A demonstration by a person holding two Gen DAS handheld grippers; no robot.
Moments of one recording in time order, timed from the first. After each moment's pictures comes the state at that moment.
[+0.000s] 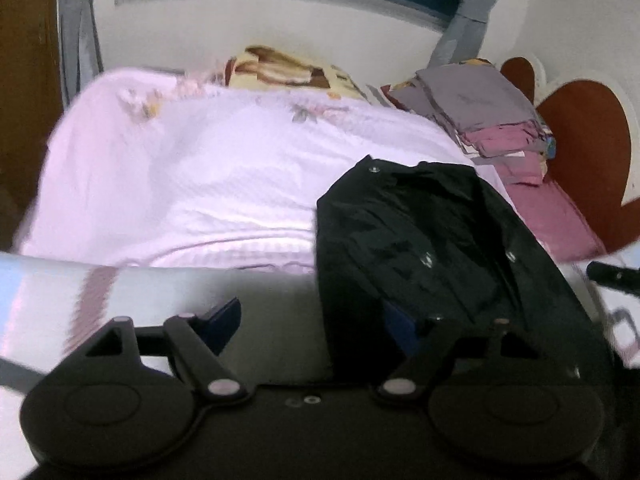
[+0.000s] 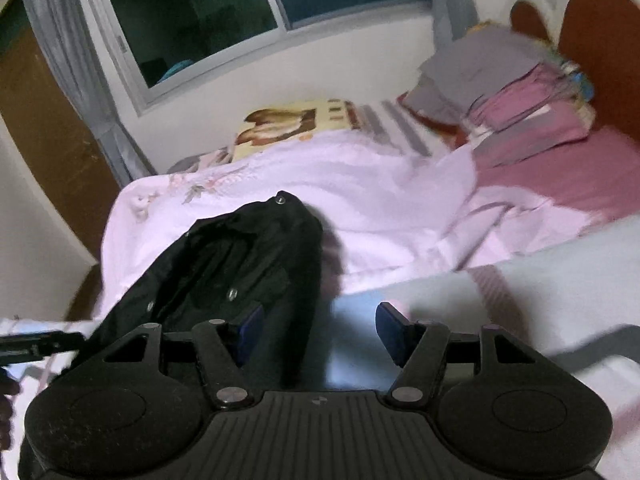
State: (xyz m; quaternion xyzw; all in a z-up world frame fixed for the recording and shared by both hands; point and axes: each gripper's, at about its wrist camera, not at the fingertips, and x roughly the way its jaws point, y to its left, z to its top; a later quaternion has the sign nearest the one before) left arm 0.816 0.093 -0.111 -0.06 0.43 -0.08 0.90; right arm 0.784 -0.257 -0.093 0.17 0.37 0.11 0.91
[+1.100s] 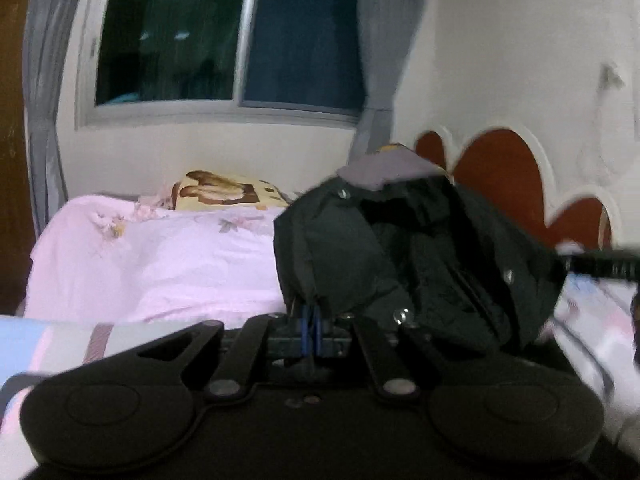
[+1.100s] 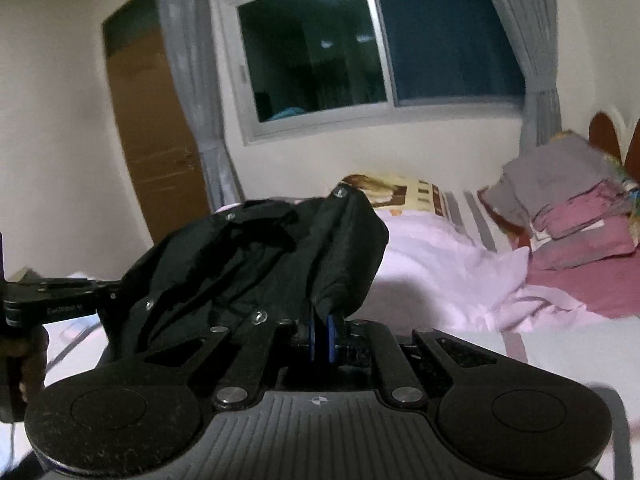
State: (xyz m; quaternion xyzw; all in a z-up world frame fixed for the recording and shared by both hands) left arm 0.619 0.059 -0.035 0.01 0.24 -0.16 0.96; right arm 0.584 -0.239 -0.011 0.07 0.23 0.23 0.94
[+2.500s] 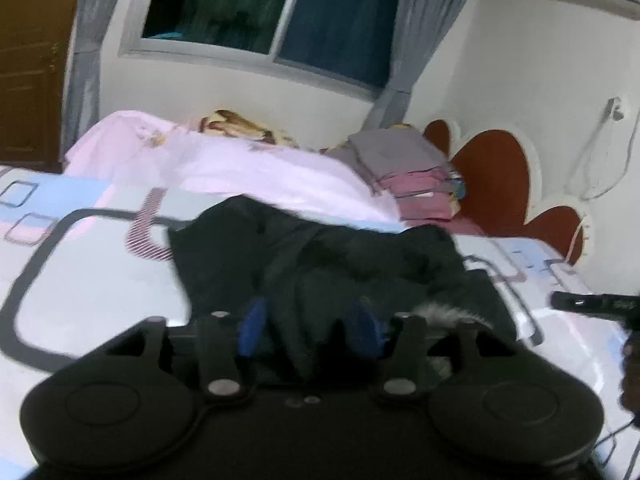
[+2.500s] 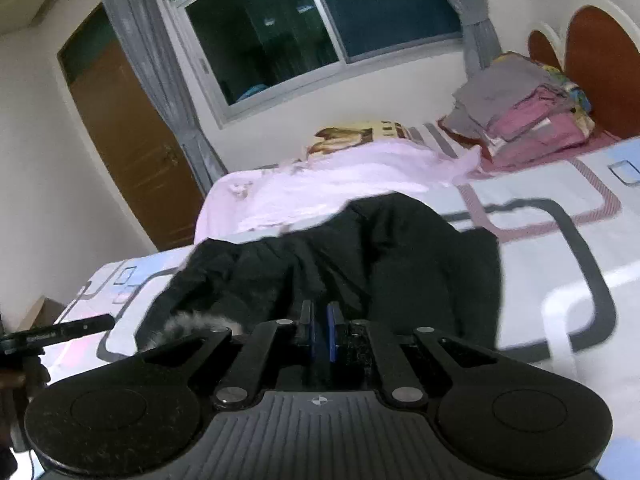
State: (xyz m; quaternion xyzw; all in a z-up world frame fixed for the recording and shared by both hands) left arm 0.518 0.101 -0.032 -0.10 0.31 -0.15 0.94; right arm 0.437 -0.236 -0.020 0.17 0.30 0.19 0.92
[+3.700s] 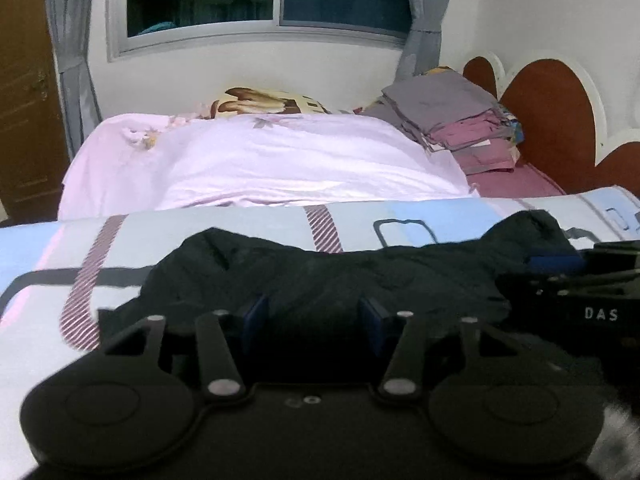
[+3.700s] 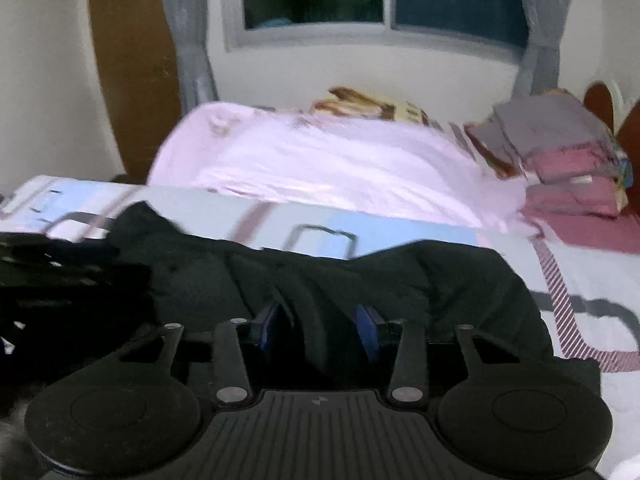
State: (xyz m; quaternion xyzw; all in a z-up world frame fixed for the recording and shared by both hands) left arm 0.696 0.034 -0.110 0.02 0.36 -0.09 0.93; right arm 0.632 -0.134 -0.111 0.00 0.36 0.16 0.92
